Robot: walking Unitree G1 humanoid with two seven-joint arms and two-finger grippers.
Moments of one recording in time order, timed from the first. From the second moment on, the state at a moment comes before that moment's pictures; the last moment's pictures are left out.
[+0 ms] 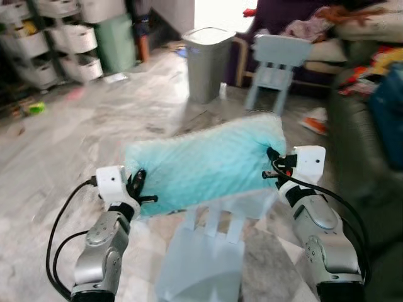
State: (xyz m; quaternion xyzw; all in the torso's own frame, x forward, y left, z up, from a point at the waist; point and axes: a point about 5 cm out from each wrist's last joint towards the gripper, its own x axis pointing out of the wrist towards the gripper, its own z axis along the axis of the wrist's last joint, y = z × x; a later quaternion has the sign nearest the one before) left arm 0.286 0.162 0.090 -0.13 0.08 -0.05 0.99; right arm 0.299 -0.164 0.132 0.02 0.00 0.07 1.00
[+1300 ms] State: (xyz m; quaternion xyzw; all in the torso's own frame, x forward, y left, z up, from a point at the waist) left arm 0.289 0.160 0.099 -0.10 0.07 -0.03 0.99; right arm 0.295 -0.173 0.123 0.02 0.04 0.04 1.00
